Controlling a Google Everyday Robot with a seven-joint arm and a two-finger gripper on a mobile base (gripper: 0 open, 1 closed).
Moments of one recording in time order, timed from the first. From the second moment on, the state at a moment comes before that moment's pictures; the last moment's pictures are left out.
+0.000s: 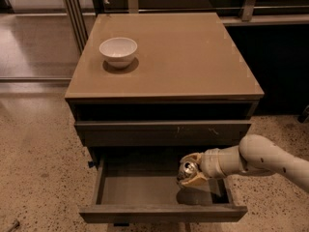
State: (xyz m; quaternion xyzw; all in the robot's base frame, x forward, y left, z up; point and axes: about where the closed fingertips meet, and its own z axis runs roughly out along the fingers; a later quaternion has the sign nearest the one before) arm 0.497 -0.119 0.545 -0.60 0.68 0.23 0.35
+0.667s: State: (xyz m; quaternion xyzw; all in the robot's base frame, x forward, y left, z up) arm 0.495 -0.103 0.478 -0.60 0.66 0.25 0.38
